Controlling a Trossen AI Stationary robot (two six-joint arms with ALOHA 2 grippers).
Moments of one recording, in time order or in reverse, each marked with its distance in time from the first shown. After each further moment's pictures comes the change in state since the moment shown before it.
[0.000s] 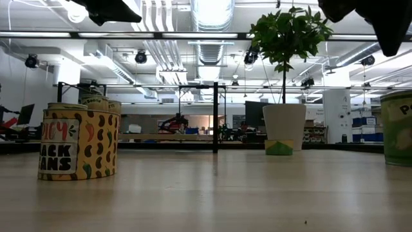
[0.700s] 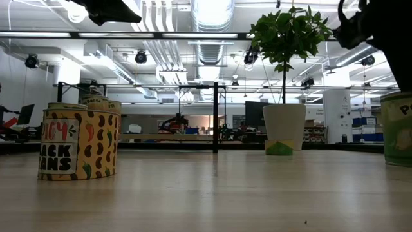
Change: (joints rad) left arm 0.000 0.000 0.000 -0.003 0.000 0.000; right arm 0.072 0.005 -0.213 0.149 0.000 0.107
